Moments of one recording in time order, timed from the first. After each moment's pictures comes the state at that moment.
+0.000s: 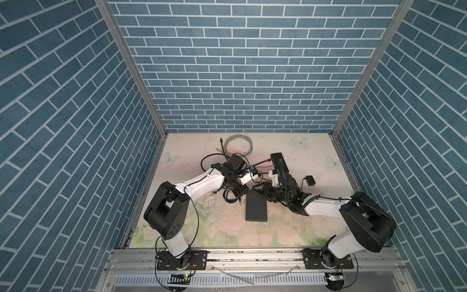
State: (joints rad) left arm -0.63 1.69 1.17 -0.65 0.35 0.32; right arm 0.73 1.55 0.57 0.50 -0.37 1.14
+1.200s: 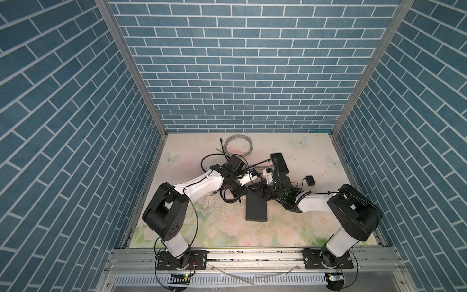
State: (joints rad) left arm -0.63 1.66 1.11 -0.61 0.29 0.33; right arm 0.77 1.66 0.63 0.58 -0.42 1.21
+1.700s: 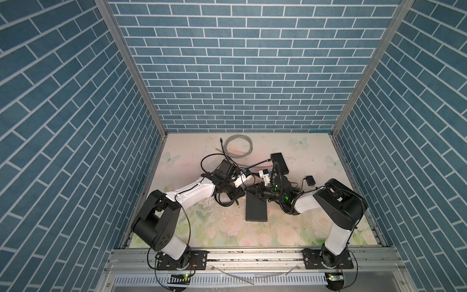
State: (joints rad) left arm -0.57 1.54 0.91 -0.37 0.37 0.28; right arm 0.74 1.81 0.58 0.96 -0.56 1.24
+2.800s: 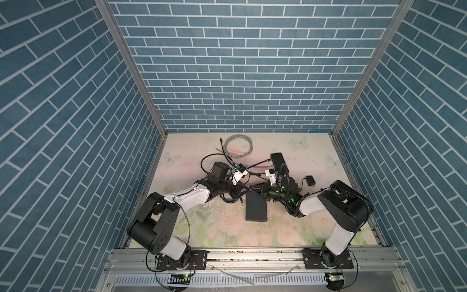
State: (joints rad) left arm -0.53 1.52 0.76 0.00 0.62 0.06; right arm 0.69 1.76 0.50 1.02 -0.56 1.27
